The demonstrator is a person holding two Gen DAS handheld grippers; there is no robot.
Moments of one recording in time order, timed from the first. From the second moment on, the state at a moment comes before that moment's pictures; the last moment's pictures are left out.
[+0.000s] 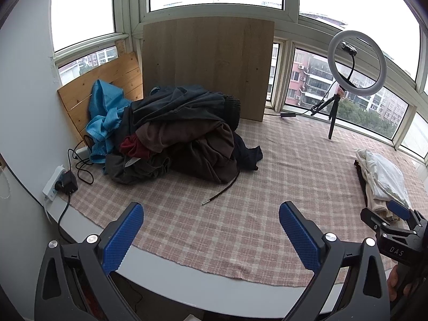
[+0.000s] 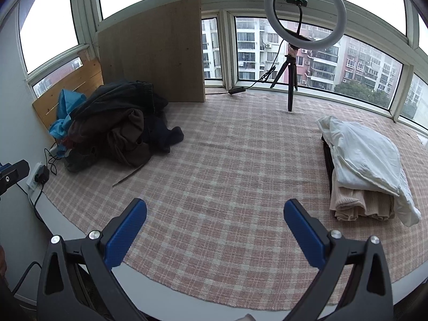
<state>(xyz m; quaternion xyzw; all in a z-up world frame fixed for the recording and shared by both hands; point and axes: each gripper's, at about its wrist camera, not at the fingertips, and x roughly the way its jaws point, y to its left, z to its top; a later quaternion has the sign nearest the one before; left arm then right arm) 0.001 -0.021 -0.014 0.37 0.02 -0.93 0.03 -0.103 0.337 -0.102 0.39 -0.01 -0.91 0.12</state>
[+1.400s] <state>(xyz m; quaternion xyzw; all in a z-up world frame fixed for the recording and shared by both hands) -0.008 -0.045 -0.018 0.37 -0.01 -0.93 0.10 -0.140 0.331 -0.125 0.38 -0.07 -0.90 0.19</state>
